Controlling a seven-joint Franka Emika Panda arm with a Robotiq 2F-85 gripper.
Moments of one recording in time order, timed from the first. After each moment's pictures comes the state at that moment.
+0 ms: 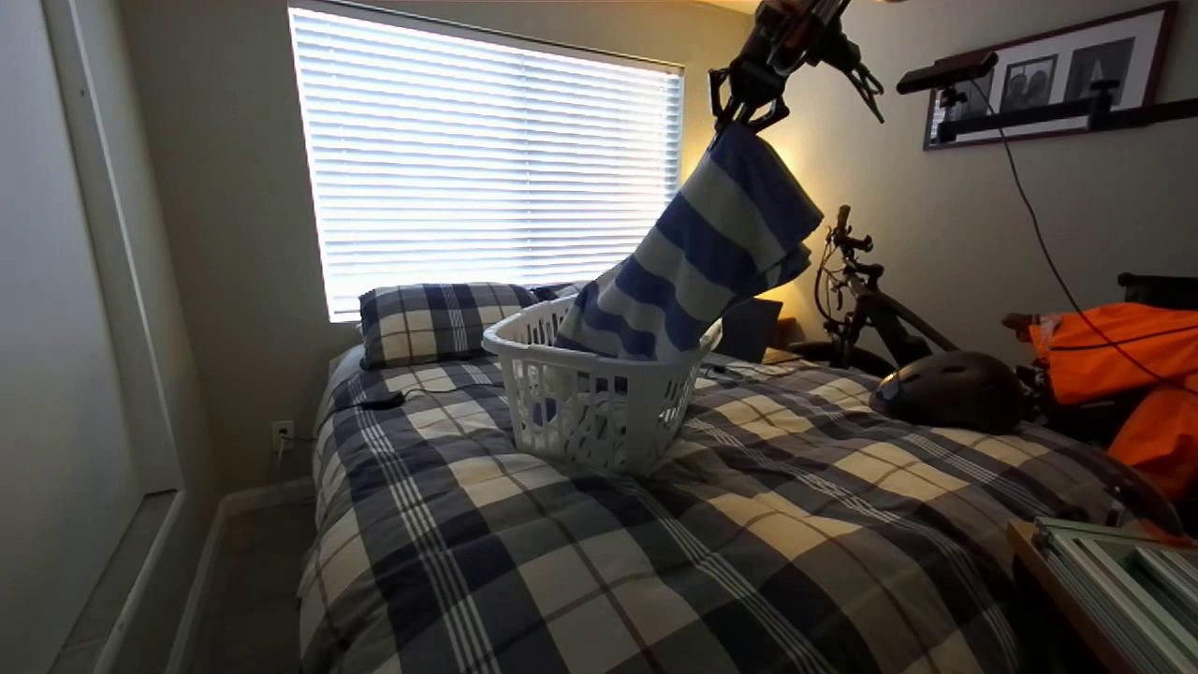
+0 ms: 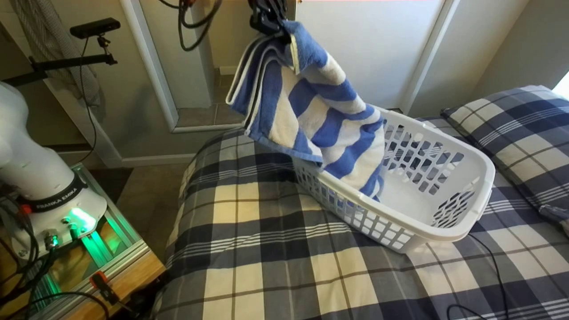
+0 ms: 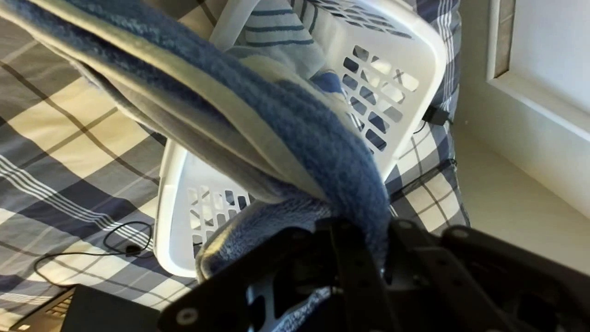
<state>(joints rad) -0.29 -0.23 -0.36 -2.00 0.05 2.36 0.56</state>
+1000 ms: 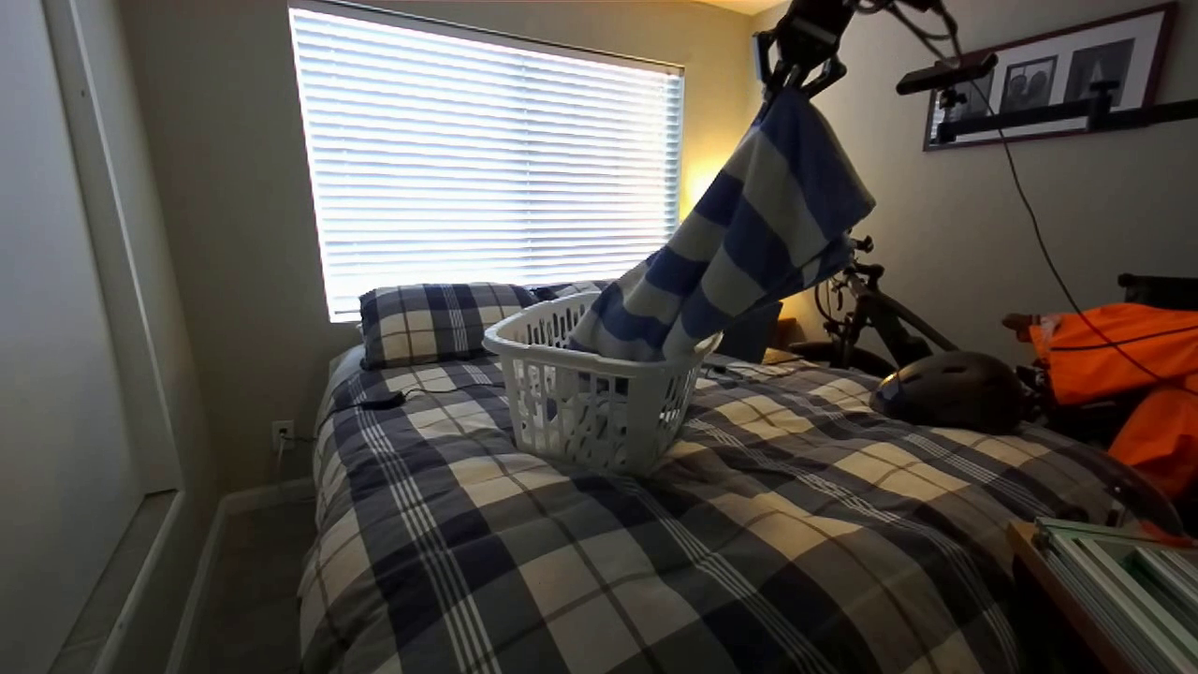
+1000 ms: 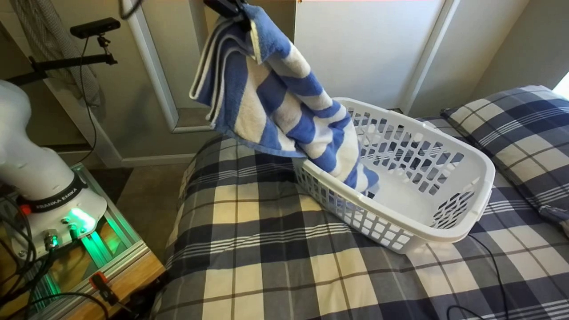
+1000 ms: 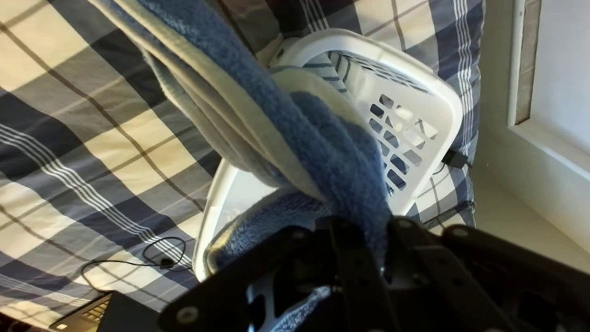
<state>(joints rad) -0.38 -0.41 -0.27 -2.04 -0.02 2.10 0.57</state>
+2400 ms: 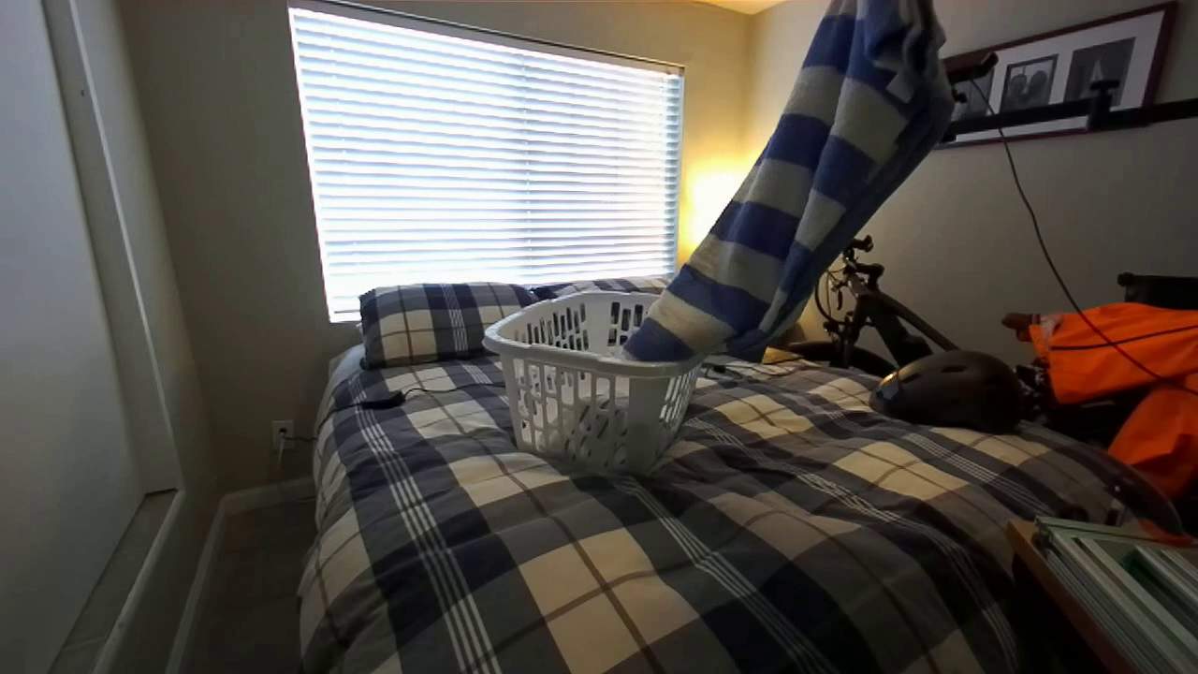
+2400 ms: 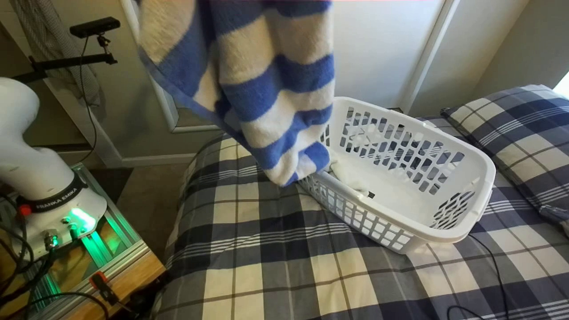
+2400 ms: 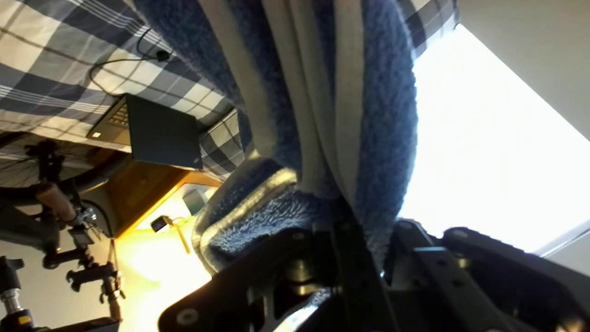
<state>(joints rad) -0.59 -0.55 -0.28 -1.90 -0.11 2.34 0.64</state>
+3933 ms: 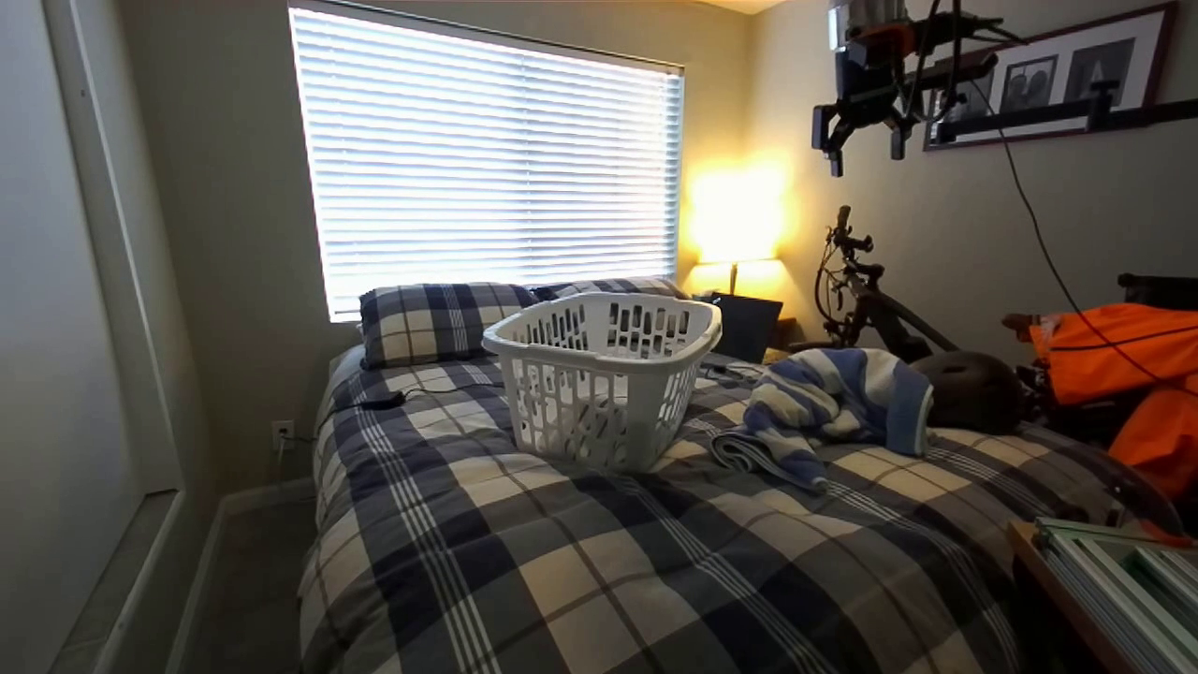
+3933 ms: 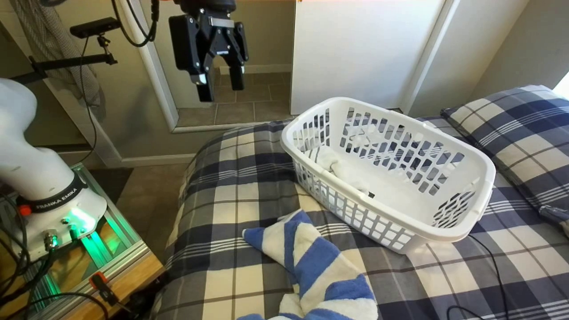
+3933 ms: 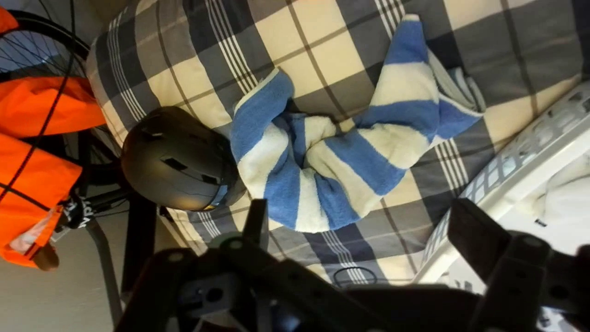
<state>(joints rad) -0.52 -0.24 -0.27 -1.94 -0.41 1.78 0.48</state>
